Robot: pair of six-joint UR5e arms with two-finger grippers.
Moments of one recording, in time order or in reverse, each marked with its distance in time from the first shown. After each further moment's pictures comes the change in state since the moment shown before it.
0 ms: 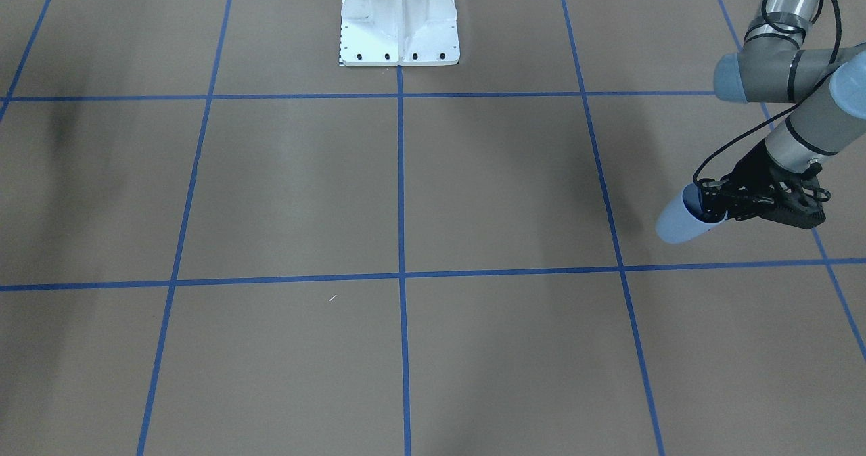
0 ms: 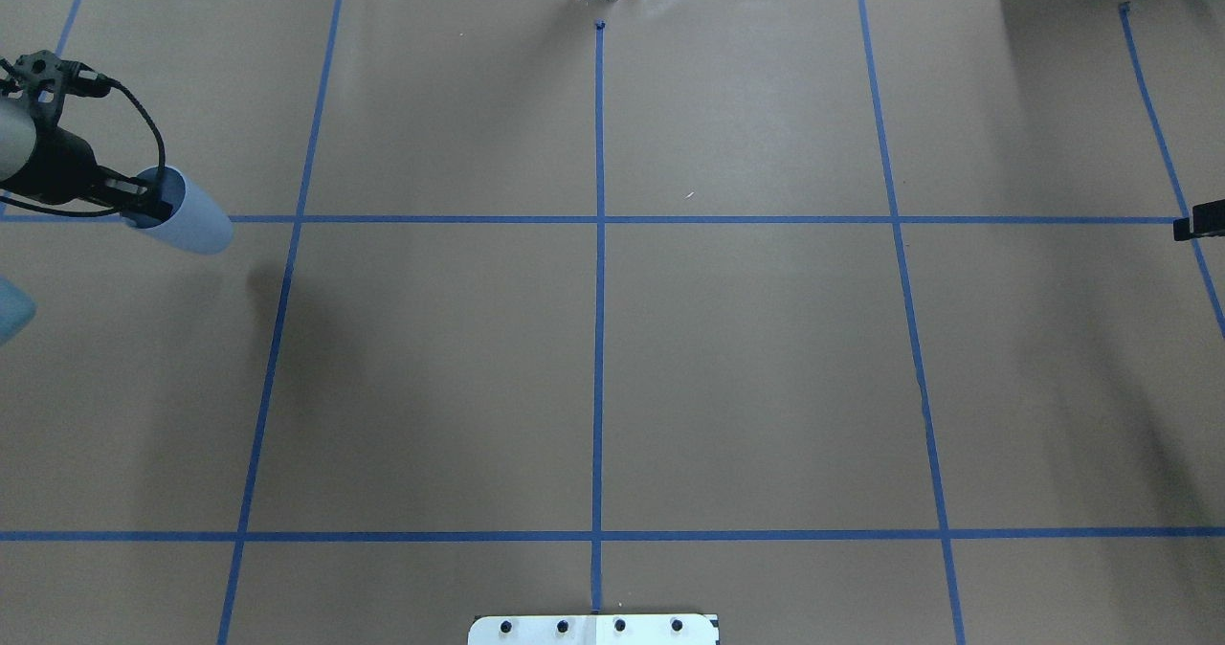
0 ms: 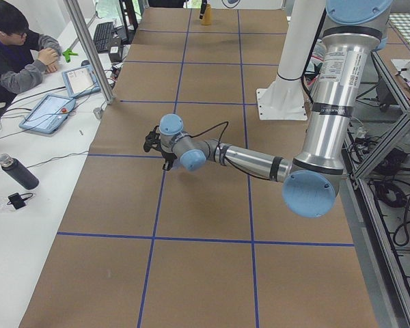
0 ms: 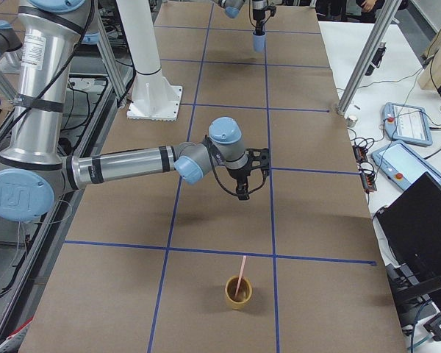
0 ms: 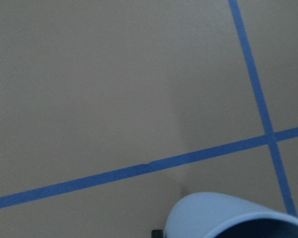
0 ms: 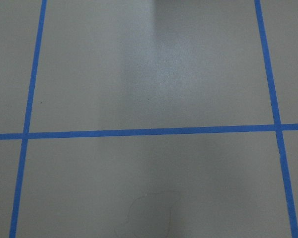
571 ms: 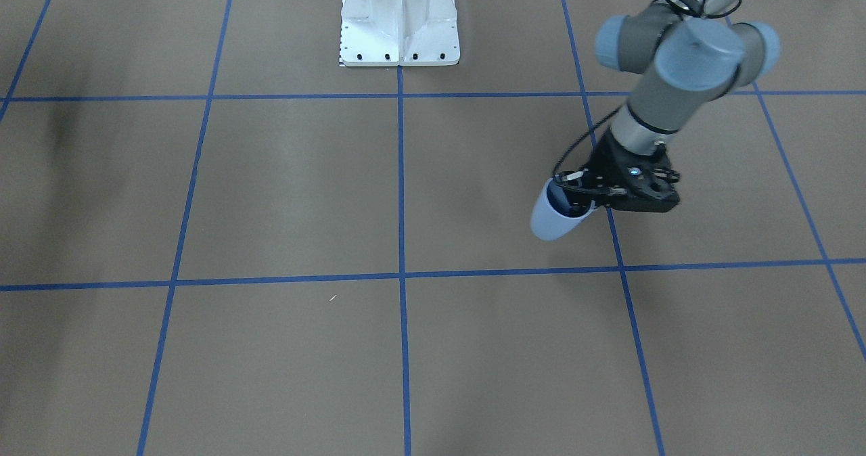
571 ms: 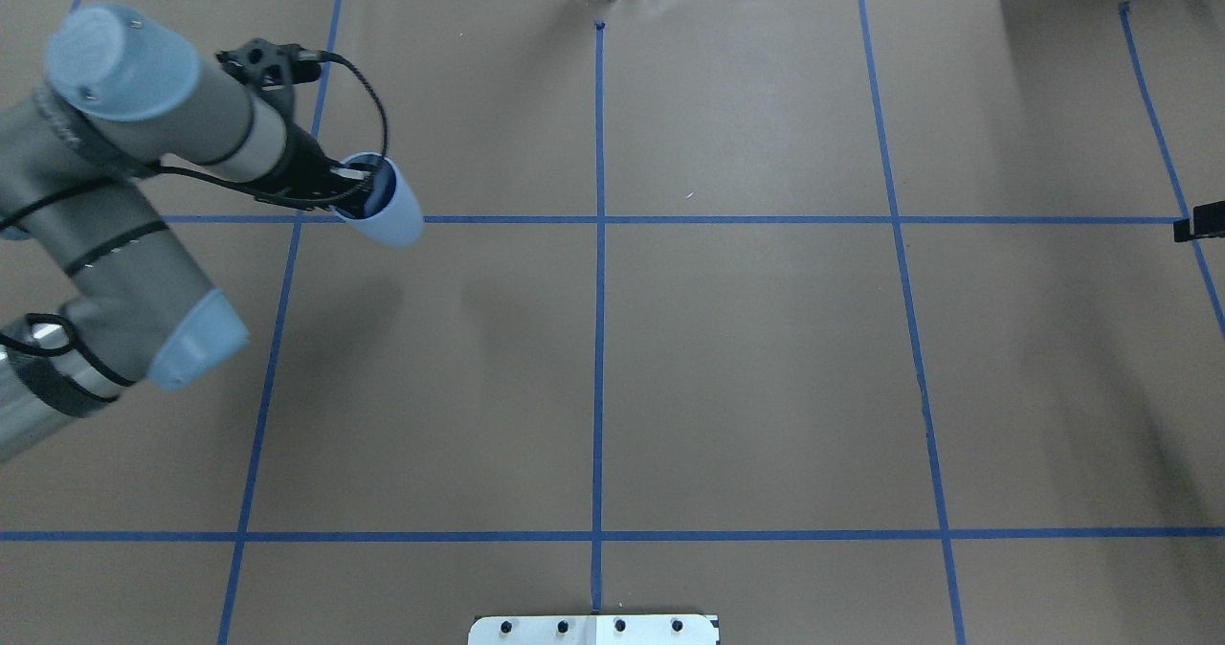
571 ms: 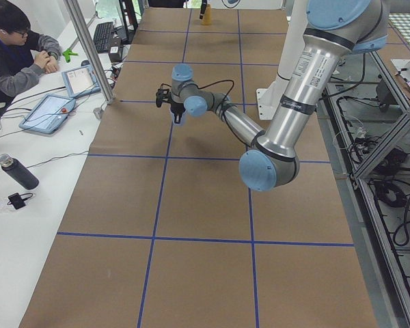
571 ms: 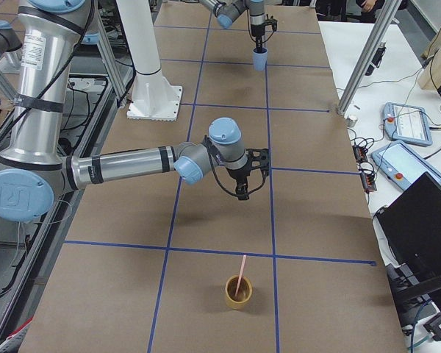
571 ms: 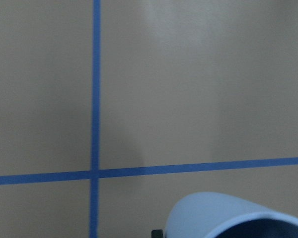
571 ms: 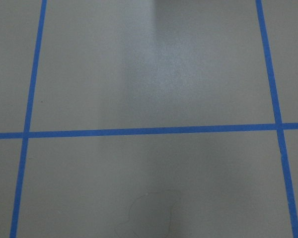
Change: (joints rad) left arm 0.285 -0.311 -0.101 0.321 0.241 -0.434; right arm 0.000 -0.001 0.000 0.002 0.002 0.000
